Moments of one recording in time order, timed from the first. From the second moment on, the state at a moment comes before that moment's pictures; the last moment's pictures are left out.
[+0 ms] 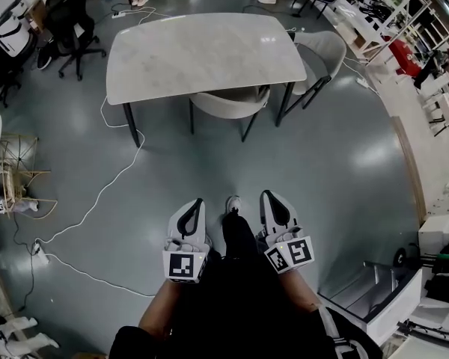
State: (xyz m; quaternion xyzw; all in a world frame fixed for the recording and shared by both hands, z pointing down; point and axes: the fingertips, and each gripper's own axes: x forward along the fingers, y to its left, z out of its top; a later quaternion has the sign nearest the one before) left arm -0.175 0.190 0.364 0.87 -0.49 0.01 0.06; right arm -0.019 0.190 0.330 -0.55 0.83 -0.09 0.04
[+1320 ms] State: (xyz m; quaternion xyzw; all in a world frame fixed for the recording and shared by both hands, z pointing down) left arm -0.031 -0.066 0.385 0.84 -0.52 0.13 0.03; right arm 0.092 -0.086 0.347 -0.46 0.88 -0.10 0.04
